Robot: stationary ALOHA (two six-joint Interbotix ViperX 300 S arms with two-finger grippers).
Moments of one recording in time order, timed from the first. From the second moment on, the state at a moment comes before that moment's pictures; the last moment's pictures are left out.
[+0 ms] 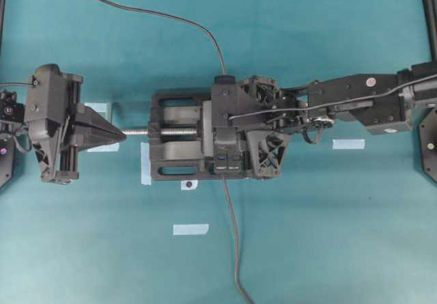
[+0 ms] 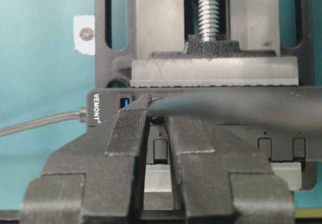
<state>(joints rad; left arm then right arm) -0.01 -0.59 1.06 0.01 0.10 -0.04 -0.02 0.07 0.49 0.06 0.37 -0.04</state>
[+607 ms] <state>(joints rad) -0.01 -0.59 1.06 0.01 0.10 -0.04 -0.02 0.08 0.49 0.06 0.38 -0.05</state>
